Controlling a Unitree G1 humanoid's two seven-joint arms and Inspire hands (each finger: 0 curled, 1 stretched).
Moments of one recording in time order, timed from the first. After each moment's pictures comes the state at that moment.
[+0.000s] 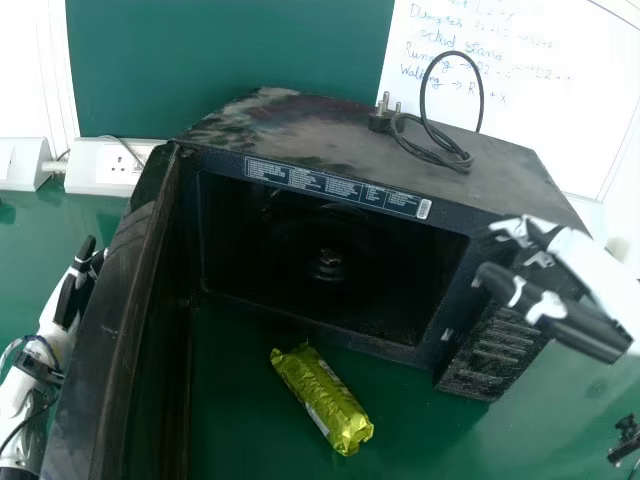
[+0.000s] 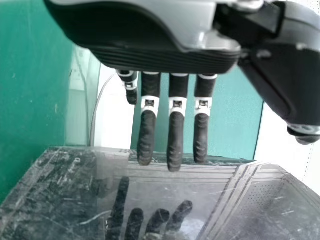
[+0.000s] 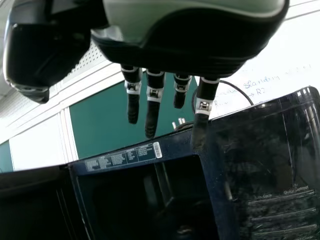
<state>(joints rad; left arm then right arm) -0.34 0.33 0.33 0.41 -0.37 -0.31 -0.56 0.02 -1.06 -0.87 -0.81 0.15 0.37 0.82</state>
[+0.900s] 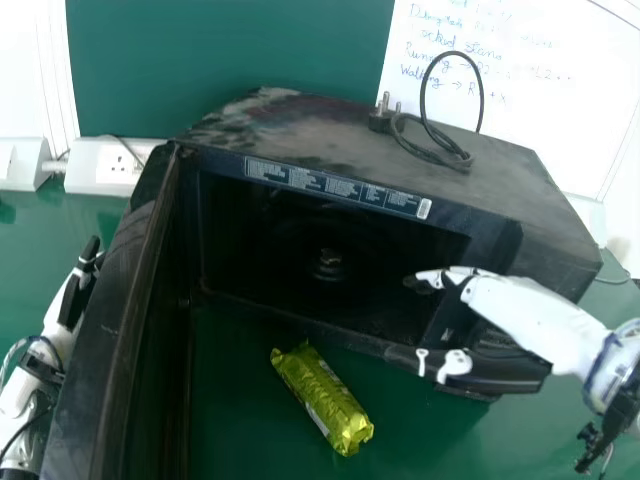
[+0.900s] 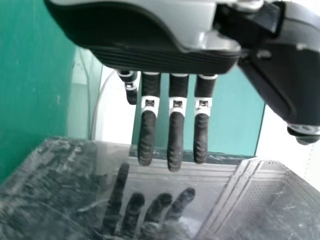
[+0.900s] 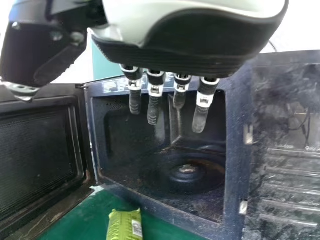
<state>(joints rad) -0.34 0.31 0.32 0.39 -0.38 -0.29 -0.56 -0.06 -1.25 -0.60 -0.87 0.00 0.44 0.89</state>
